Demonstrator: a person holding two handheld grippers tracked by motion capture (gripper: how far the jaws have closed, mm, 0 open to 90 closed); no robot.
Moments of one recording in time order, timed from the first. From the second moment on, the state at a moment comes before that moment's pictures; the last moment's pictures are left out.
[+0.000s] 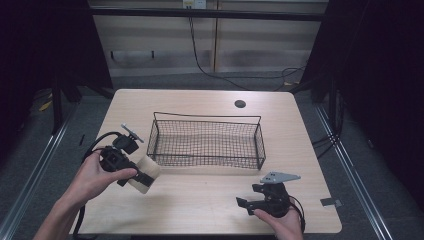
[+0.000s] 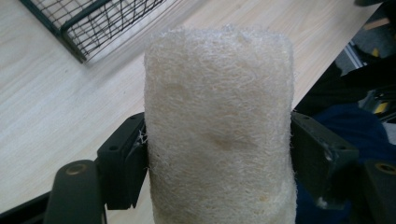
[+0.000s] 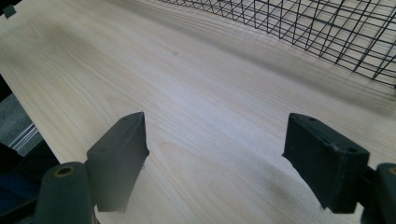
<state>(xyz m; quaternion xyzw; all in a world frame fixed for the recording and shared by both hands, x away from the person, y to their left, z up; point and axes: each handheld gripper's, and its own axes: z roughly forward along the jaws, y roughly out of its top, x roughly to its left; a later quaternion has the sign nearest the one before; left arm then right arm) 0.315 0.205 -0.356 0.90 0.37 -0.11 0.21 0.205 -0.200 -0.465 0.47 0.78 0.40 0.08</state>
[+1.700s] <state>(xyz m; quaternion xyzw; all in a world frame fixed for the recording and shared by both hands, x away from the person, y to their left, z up) 0.378 0.165 -0.314 0.89 0.40 -0.10 0.22 0.204 -0.199 -0.465 0.46 0.79 0.41 0.06</state>
